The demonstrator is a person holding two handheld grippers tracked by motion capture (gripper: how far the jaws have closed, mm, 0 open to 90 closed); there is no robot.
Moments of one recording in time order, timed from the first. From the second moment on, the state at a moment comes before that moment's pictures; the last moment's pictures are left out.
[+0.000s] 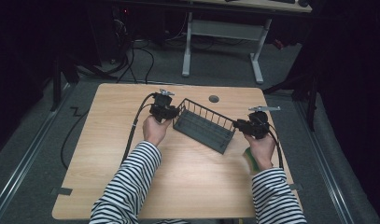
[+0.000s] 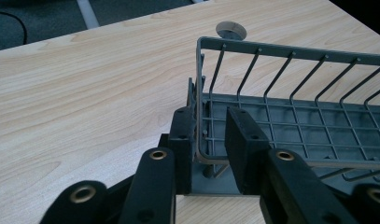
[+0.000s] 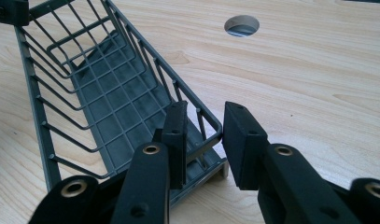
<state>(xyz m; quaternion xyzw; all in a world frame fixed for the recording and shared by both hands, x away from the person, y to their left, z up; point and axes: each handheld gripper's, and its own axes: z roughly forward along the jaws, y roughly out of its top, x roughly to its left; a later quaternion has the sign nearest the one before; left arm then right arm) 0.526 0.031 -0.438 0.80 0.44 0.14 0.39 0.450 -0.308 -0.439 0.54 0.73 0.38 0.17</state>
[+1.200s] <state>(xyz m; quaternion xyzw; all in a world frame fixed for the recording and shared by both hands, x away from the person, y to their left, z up) 0.490 0.059 -0.439 0.81 0.42 0.13 0.39 0.416 -0.283 -0.434 0.48 0.79 0.35 0.17</state>
